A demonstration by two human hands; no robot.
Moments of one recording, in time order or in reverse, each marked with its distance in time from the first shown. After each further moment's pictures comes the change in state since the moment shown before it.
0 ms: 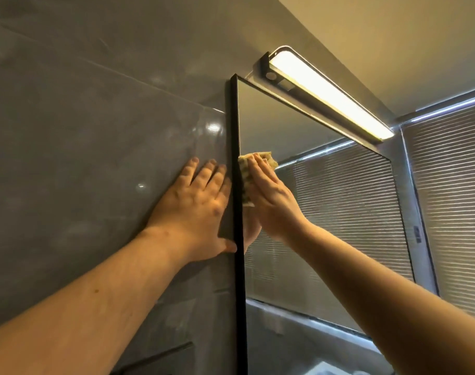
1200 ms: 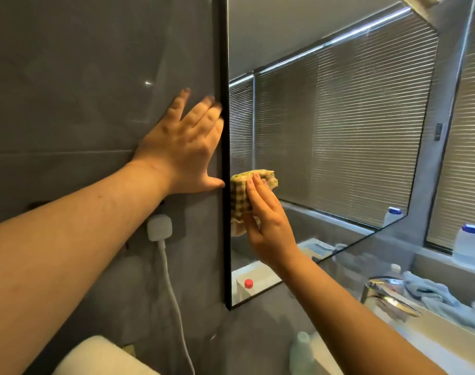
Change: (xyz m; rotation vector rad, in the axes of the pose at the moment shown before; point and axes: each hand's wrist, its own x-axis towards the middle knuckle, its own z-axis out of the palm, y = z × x) left_hand -0.084 0.065 0.040 0.068 -0.057 0.123; right_hand -0.260 0.042 0.066 0.096 -0.086 0.102
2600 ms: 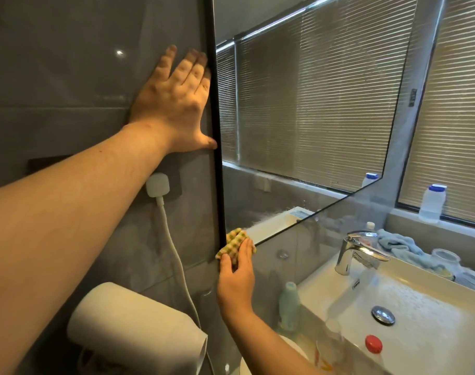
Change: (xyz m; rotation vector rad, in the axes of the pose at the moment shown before) left_hand 0.000 0.003 -0.004 0.017 0.010 -0.044; right_hand -0.157 -0.069 0.085 0.381 0.161 0.952
